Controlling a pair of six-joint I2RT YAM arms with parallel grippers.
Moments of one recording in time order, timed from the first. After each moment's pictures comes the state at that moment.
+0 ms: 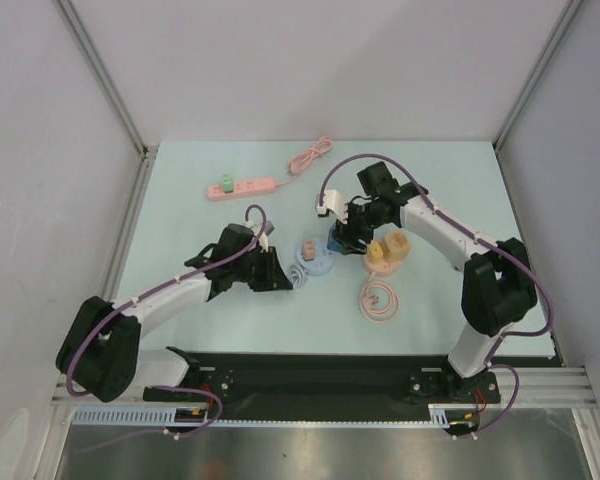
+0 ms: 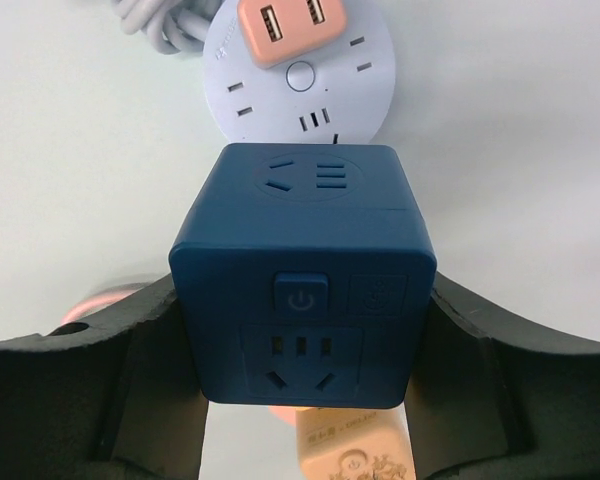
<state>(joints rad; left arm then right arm) -0.52 1.30 0.67 -0.20 0.42 -0.59 0.49 1.71 1.37 -0.70 -0.51 -0.85</state>
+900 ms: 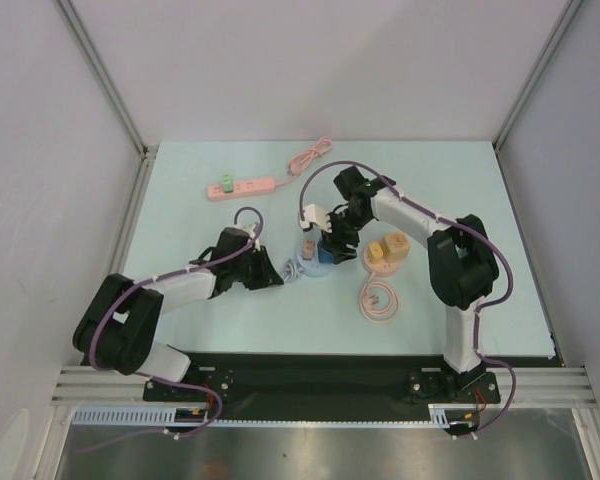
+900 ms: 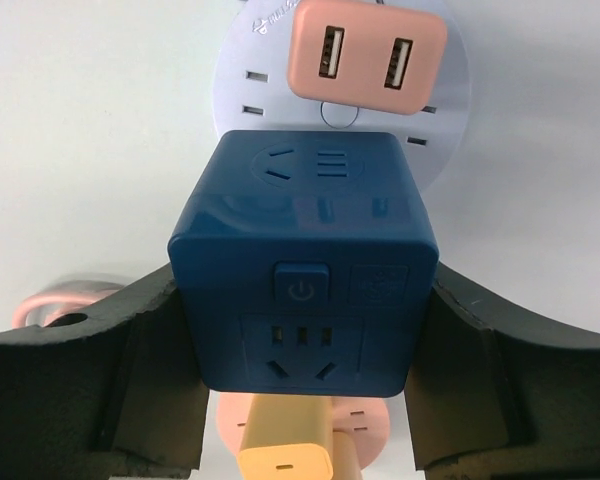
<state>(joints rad) -0.43 1.45 0.58 0.03 0.33 -0.63 0.54 1.98 1.58 -0.87 -0.54 -1.06</state>
